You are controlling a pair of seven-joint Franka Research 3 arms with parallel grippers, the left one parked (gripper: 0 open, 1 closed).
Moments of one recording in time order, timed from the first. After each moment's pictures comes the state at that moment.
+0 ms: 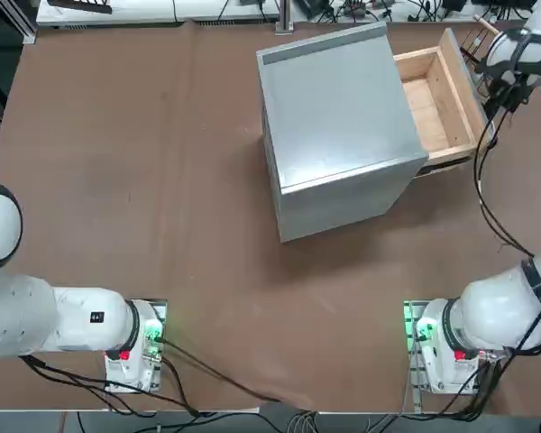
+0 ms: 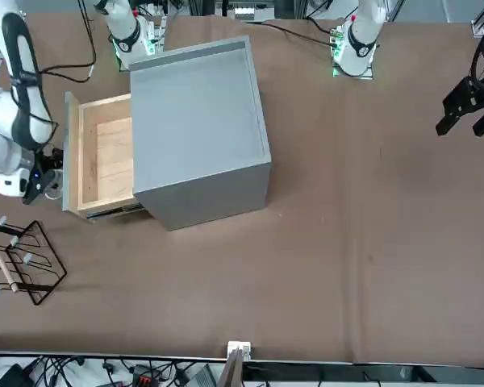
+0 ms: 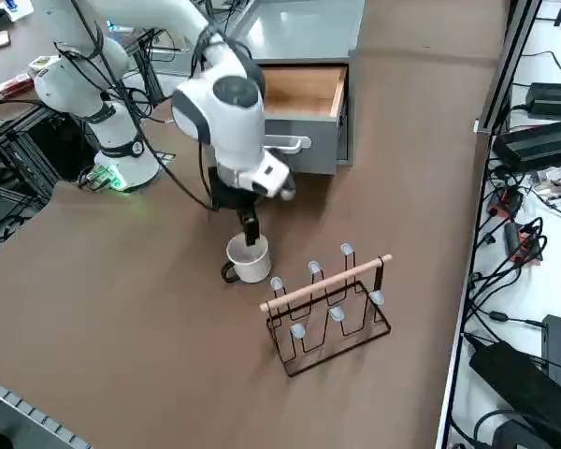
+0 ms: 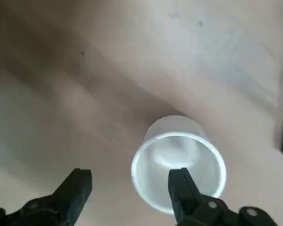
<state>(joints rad) -0.10 0.27 -0.21 -2.03 0.02 2.14 -1.03</state>
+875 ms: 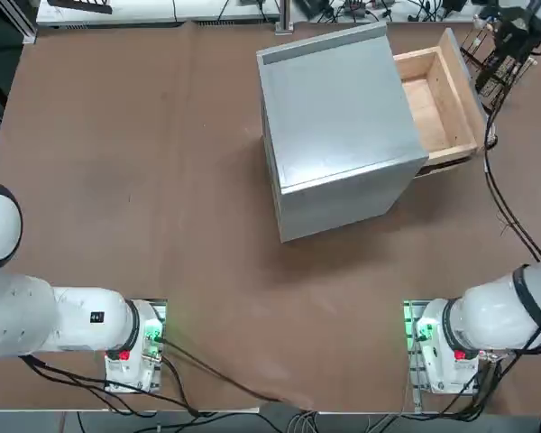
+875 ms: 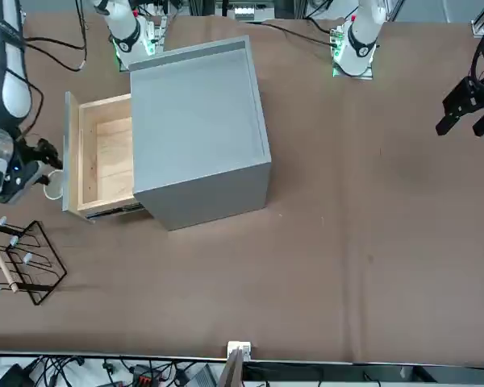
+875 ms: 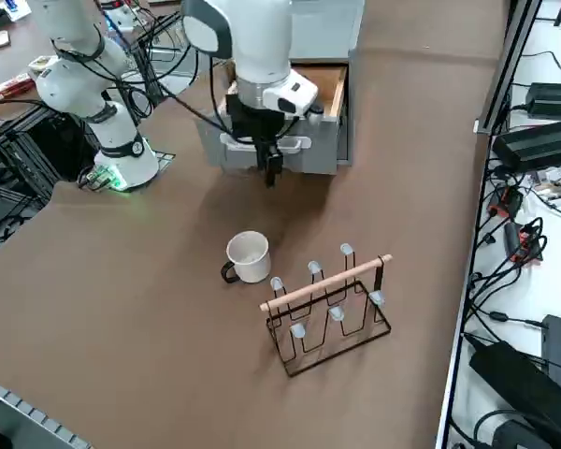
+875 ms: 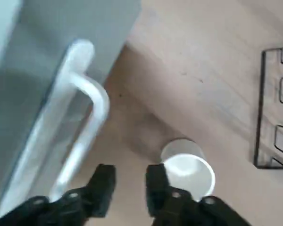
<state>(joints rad) 0.02 0.20 -0.20 -1.86 0.03 1.91 -0.91</state>
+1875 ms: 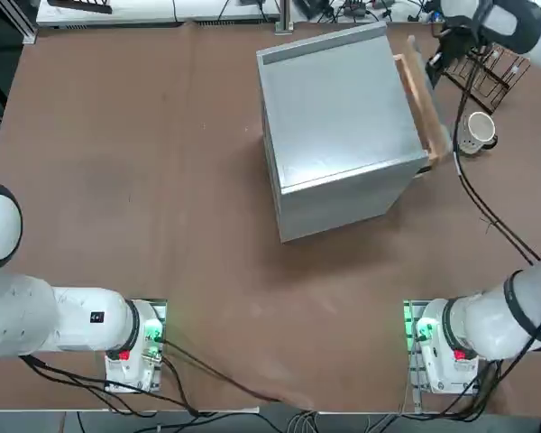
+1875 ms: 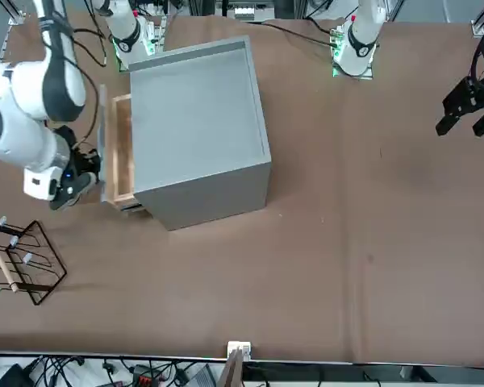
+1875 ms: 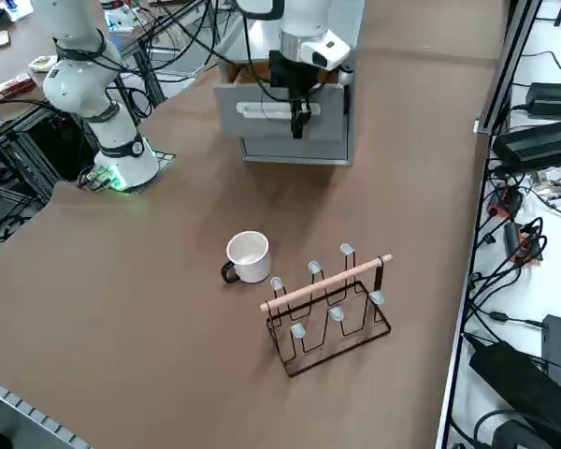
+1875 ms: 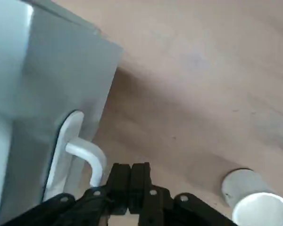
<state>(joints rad) 0.28 0.19 -0.19 -1.85 0.06 1.89 -0.49</state>
